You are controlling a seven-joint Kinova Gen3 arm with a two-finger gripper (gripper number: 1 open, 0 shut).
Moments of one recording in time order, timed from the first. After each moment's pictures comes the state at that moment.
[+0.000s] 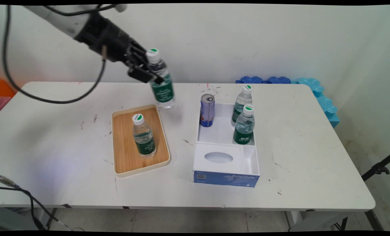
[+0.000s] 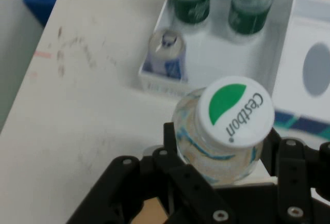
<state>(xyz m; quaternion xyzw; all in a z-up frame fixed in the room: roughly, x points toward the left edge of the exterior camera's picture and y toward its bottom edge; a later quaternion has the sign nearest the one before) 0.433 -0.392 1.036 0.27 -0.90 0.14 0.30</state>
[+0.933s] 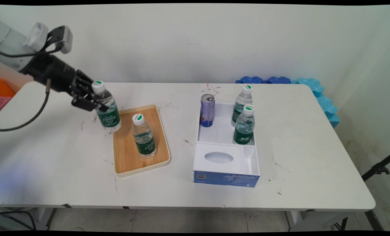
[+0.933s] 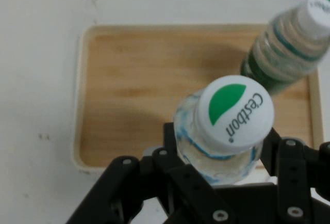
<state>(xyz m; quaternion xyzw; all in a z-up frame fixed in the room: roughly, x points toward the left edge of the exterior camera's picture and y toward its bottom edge) 0.556 -0.333 0.969 0.33 -0.91 0.10 0.23</state>
